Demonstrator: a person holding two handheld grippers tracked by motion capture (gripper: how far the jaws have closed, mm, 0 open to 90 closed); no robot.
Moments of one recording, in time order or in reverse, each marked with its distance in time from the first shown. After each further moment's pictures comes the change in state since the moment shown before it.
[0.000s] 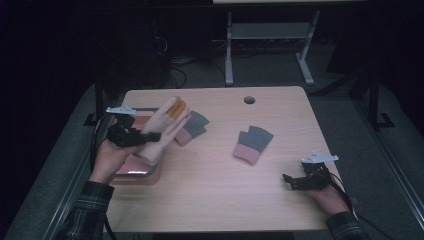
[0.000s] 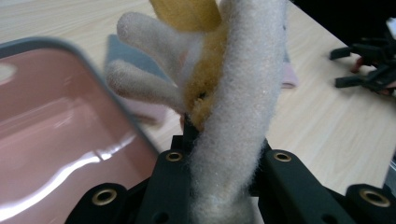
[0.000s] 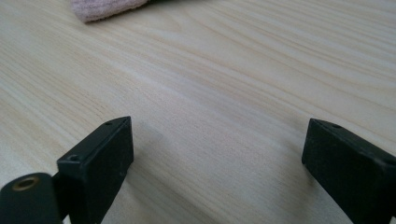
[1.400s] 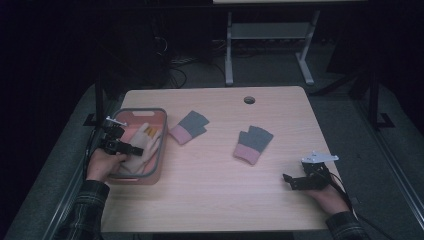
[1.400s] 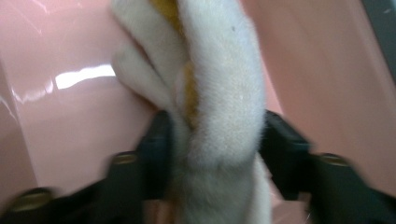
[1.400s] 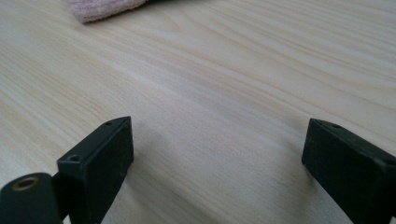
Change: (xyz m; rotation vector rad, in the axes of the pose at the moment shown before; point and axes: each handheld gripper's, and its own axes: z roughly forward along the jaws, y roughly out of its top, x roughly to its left) left arm 0.084 -0.055 0.028 0.294 0.213 -0.291; right arm 0.000 0.000 0.000 0.002 -0.003 0.004
